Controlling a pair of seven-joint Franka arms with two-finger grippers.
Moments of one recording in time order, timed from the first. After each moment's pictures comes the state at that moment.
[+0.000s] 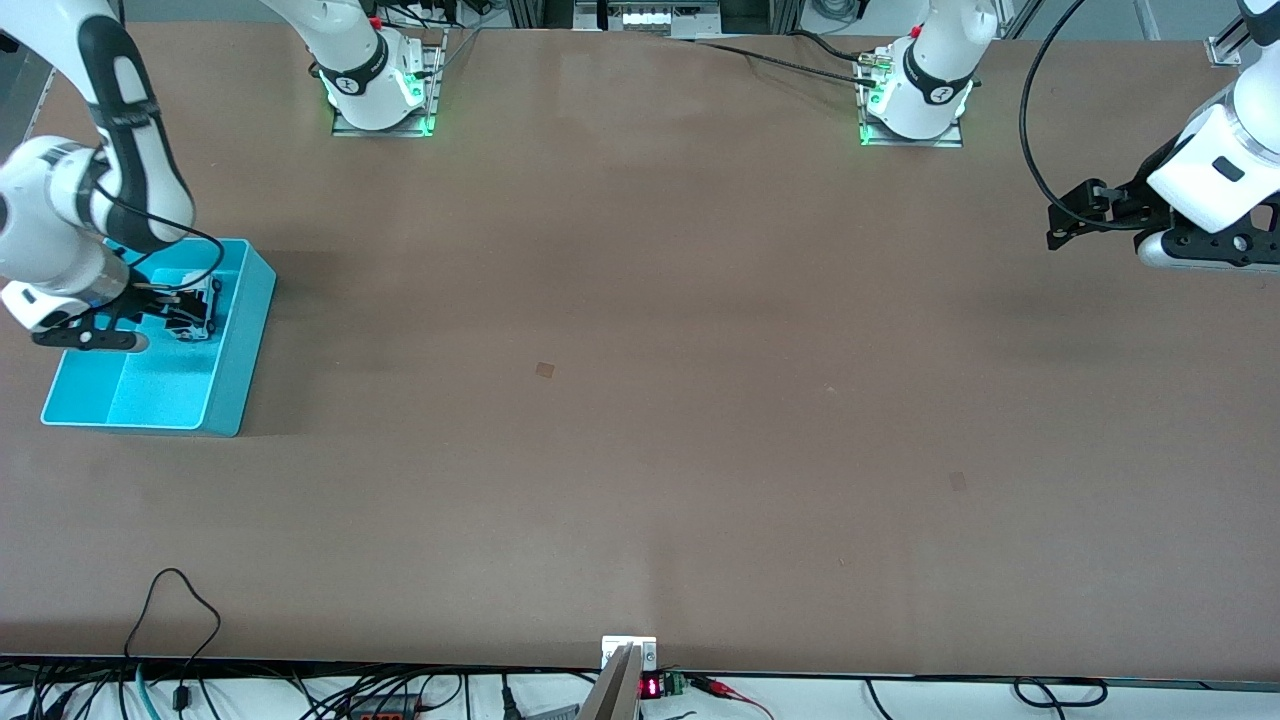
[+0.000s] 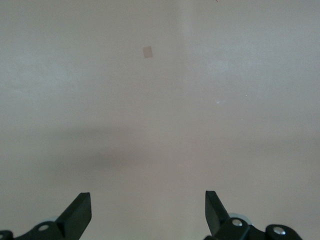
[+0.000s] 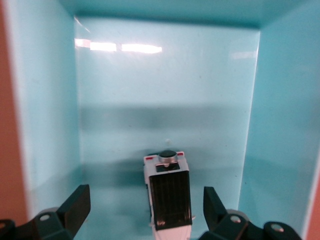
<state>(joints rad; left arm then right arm) -0.02 -0.04 -0.03 -1.69 0.00 1.60 -0.01 0.13 0.24 -0.47 -2.16 -0.05 2.36 -0.30</state>
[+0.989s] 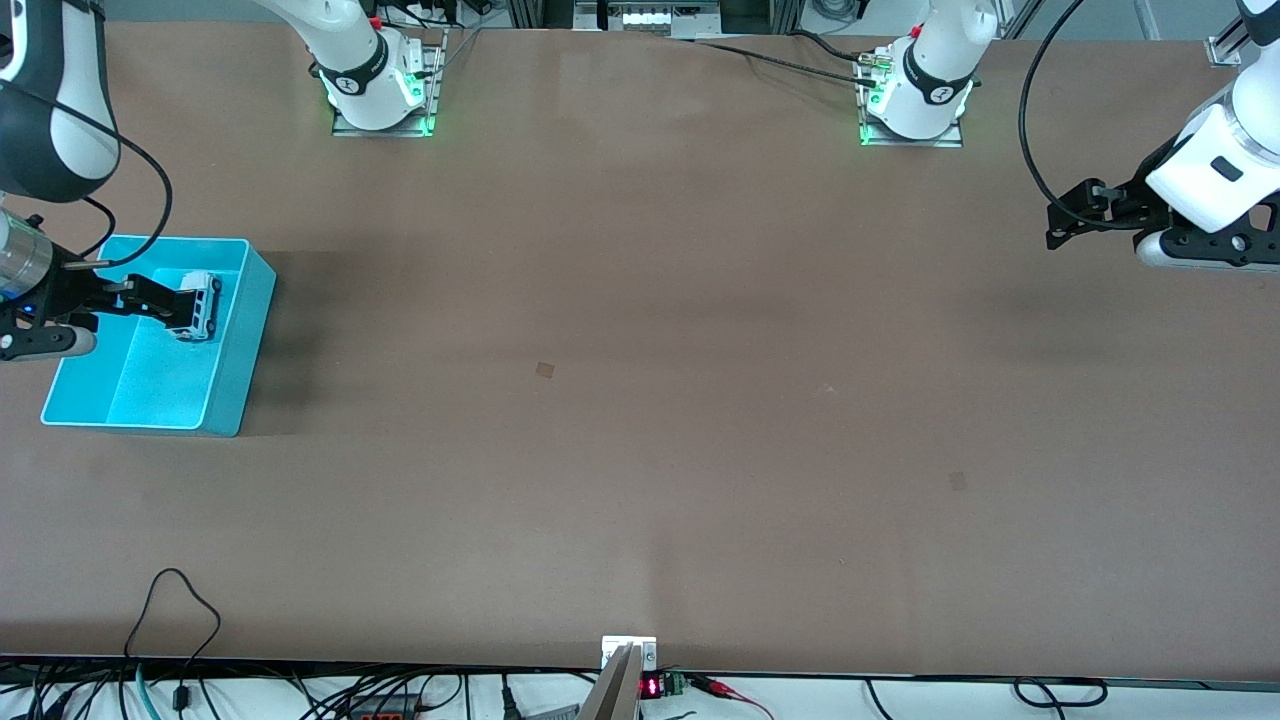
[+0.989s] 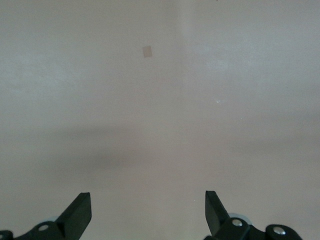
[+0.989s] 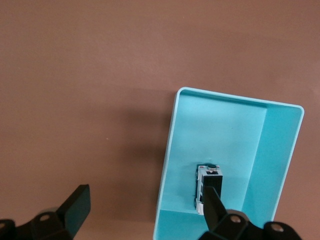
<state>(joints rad) -0.02 -0.04 -0.03 -1.69 0.00 1.59 -0.01 0.31 0.14 -0.45 -1.77 0.00 1.89 -0.25</state>
